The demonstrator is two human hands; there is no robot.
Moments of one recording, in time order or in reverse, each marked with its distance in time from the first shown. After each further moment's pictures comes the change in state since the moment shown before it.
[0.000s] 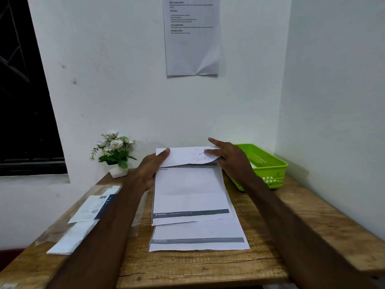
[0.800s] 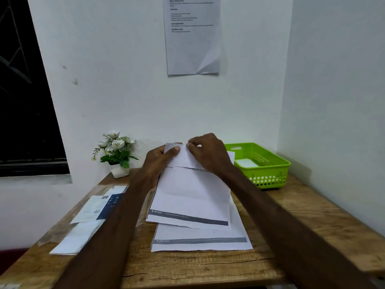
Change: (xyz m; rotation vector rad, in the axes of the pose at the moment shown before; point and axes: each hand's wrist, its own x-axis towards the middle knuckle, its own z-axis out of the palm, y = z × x) left_hand -0.018 0.007 0.022 0.145 0.033 0.279; right_hand 0.037 -0.068 0.016 0.061 0.034 0.093
